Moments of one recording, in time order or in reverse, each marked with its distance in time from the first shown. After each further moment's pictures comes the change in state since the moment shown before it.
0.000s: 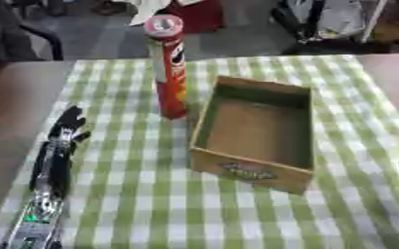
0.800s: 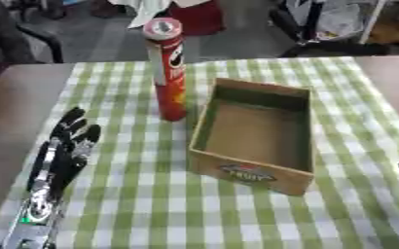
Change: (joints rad) left arm 0.001 0.016 0.027 -0.010 -0.139 -0.022 -0.122; right arm 0.000 0.000 0.000 0.000 0.000 0.001 -0.001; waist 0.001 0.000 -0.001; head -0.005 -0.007
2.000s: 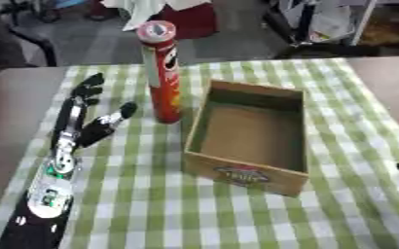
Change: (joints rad) left arm -0.328 0.039 -0.039 0.240 -0.295 0.111 0.160; right arm 0.000 0.002 0.001 0.000 0.000 0.002 0.003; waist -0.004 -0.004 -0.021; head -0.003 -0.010
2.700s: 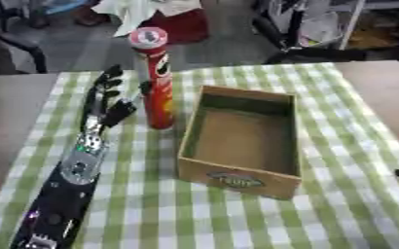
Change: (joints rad) left arm -0.236 0.000 -0.015 0.335 0.165 -0.082 0.083; right arm -0.010 0.008 0.012 0.000 -0.002 0.000 0.011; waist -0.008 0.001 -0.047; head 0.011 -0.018
